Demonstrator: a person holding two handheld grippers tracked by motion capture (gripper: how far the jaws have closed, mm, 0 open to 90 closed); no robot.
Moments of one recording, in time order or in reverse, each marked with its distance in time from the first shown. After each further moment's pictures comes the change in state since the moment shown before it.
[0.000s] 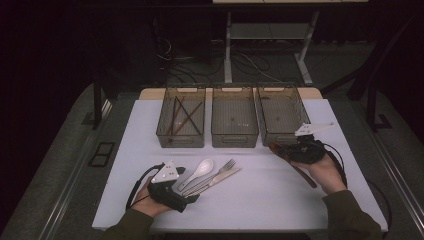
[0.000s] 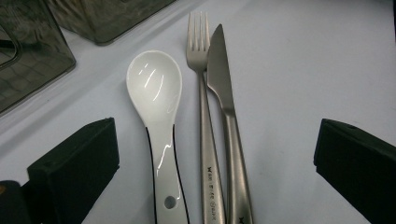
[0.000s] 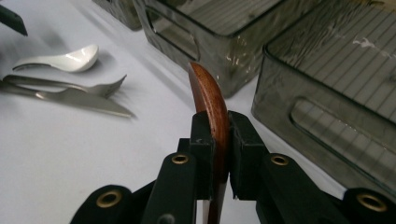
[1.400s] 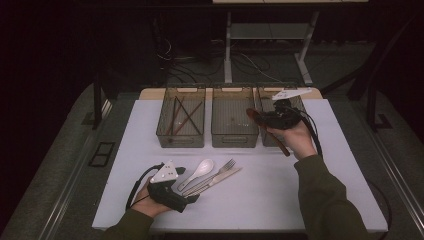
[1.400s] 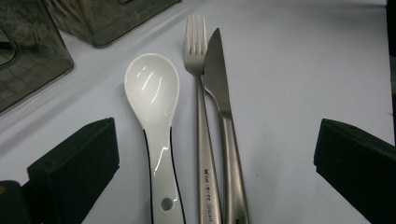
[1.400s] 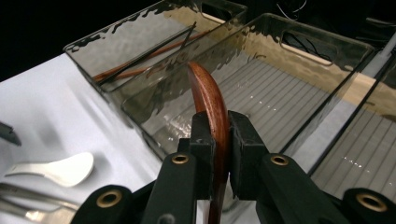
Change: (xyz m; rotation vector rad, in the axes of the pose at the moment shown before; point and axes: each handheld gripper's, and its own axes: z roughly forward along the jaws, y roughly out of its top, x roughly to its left) left arm -0.001 0.000 -0.001 -0.020 -0.011 -0.017; right arm 0.003 0.100 0.034 -0.108 -0.011 0.011
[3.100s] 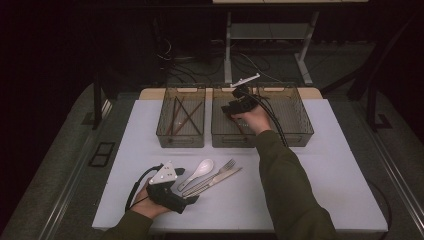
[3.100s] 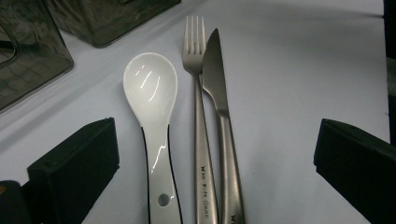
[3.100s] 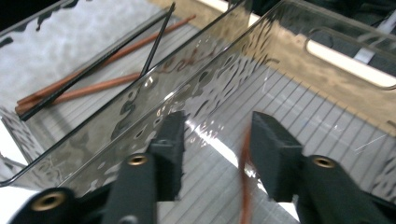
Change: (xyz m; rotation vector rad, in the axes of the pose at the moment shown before) left arm -0.001 -0.001 -0.002 -0.003 0.002 0.009; right arm -0.001 0.048 0.126 0.148 -0.075 0.020
